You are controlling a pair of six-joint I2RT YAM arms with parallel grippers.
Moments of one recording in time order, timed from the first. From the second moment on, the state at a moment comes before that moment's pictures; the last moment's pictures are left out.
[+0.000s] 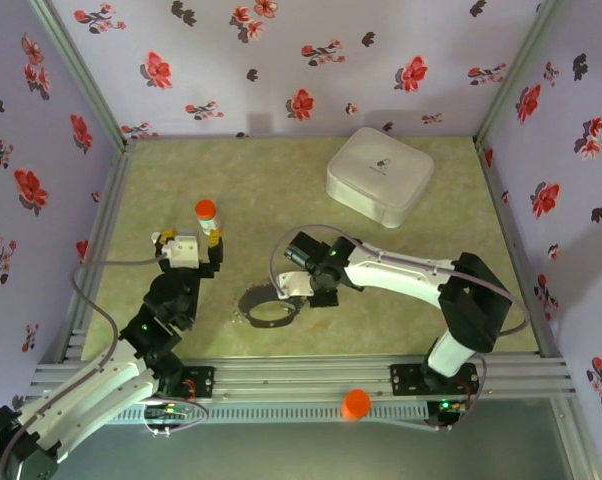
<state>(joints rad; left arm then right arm) -0.75 0.53 0.29 0.24 -0.73 0.07 0.99 1.63 1.11 -0.82 0.01 -0.72</state>
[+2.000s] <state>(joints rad) -0.05 1.55 0.36 0.86 -0.29 0.00 0.03 1.57 0.38 0.80 0.22 0.10</state>
